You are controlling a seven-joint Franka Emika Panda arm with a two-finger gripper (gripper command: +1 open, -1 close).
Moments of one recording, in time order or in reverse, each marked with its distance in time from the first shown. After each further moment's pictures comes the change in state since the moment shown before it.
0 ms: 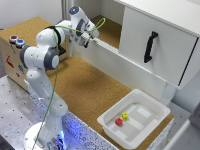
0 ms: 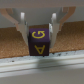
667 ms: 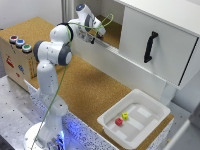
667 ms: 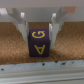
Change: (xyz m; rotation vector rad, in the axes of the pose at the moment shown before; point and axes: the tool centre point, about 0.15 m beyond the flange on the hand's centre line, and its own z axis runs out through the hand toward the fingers) arm 0.028 -0.003 0.034 -0.083 -0.031 -0.006
